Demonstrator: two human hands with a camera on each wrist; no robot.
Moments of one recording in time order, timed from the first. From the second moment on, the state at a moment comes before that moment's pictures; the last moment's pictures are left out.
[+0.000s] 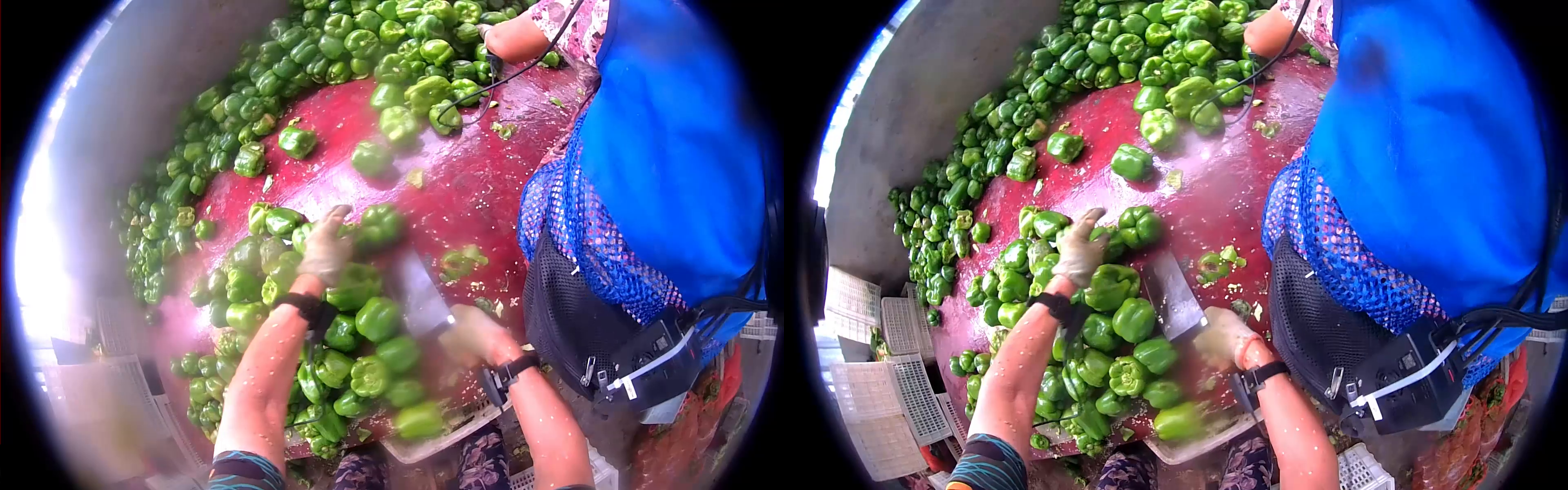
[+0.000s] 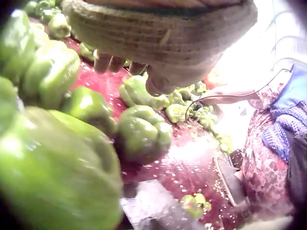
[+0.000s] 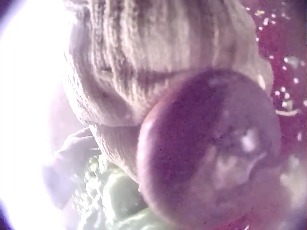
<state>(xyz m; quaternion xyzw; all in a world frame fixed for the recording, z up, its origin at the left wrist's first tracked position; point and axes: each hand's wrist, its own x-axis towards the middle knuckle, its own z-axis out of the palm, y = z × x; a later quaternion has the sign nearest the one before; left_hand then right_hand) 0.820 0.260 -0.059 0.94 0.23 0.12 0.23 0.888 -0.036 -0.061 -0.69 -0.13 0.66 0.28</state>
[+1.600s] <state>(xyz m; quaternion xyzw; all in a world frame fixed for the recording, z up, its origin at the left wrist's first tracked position) 0.803 0.117 -0.095 0.69 0.43 -0.01 0.58 0.808 -0.052 0.024 -0.93 -0.12 0.18 0.28</state>
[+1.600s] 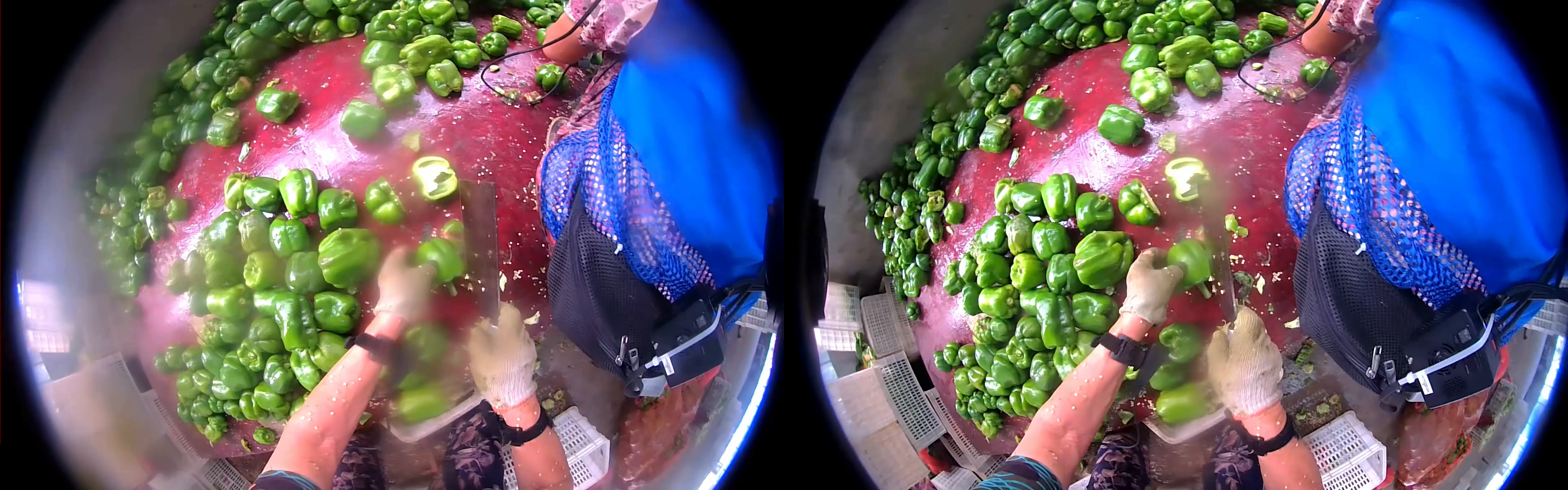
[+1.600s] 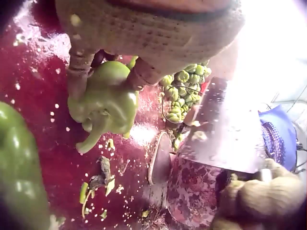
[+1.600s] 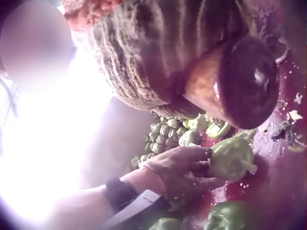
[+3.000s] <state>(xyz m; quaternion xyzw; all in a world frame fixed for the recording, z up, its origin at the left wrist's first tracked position) 0.770 0.220 -0.068 0.87 0.33 0.08 0.37 0.791 0.061 -0.063 -0.91 -0.29 0.26 0.17</state>
